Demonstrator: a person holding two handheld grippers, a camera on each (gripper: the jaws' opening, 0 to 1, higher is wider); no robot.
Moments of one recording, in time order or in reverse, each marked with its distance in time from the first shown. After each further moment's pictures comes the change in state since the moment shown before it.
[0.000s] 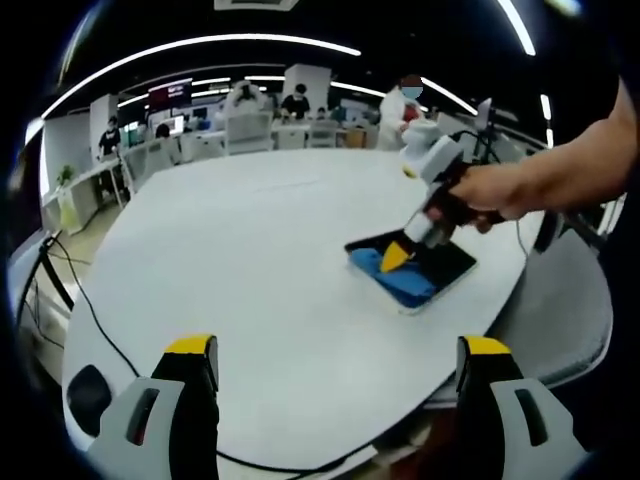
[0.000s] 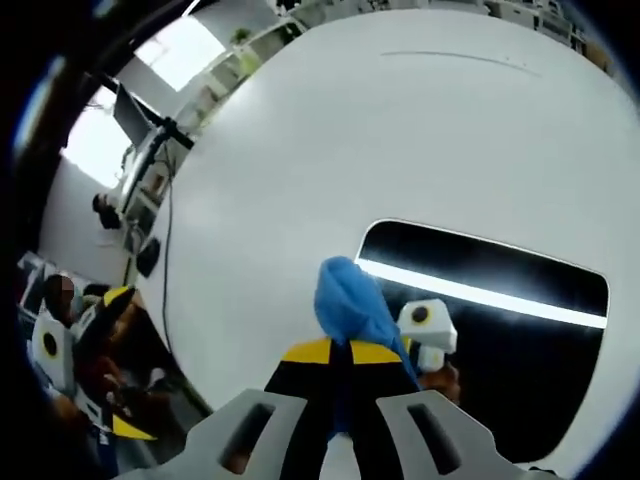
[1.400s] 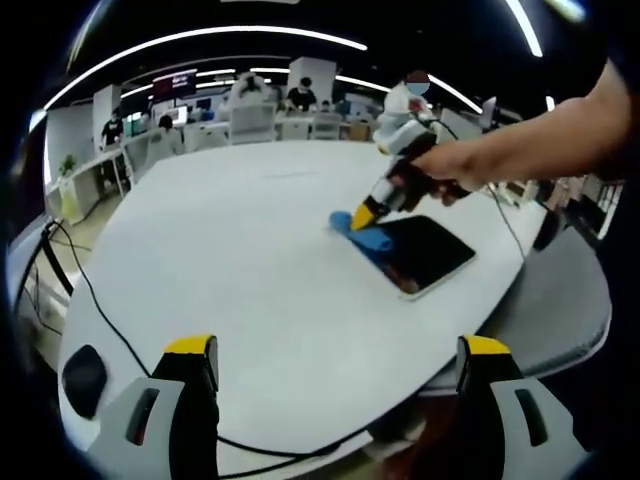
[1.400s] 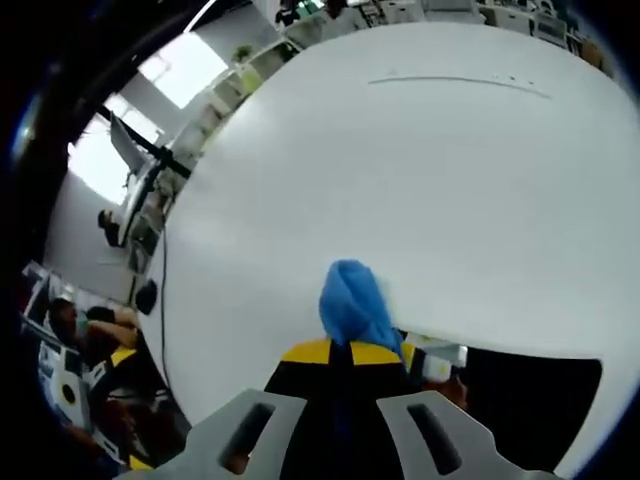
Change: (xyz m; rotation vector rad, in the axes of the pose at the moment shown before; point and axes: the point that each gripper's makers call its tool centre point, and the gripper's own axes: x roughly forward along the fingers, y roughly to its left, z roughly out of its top) left arm -0.005 -0.004 -0.016 -0.032 0.026 0.011; right arm 0.012 -0.022 0.060 0.016 -0.069 0.042
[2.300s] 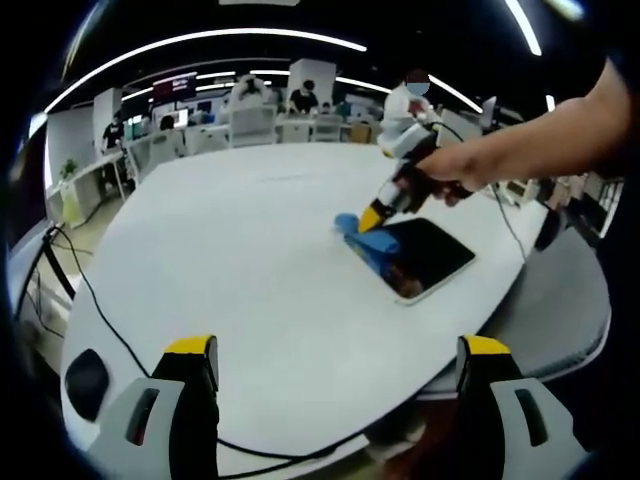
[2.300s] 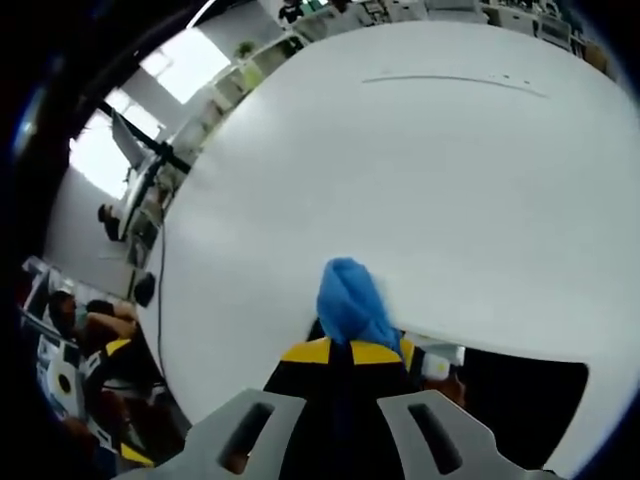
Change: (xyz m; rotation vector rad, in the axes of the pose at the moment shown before) left arm -0.001 -0.006 0.007 0.013 -0.006 0.002; right arm -0.009 -0.018 -0.004 -0.012 0.013 -0.010
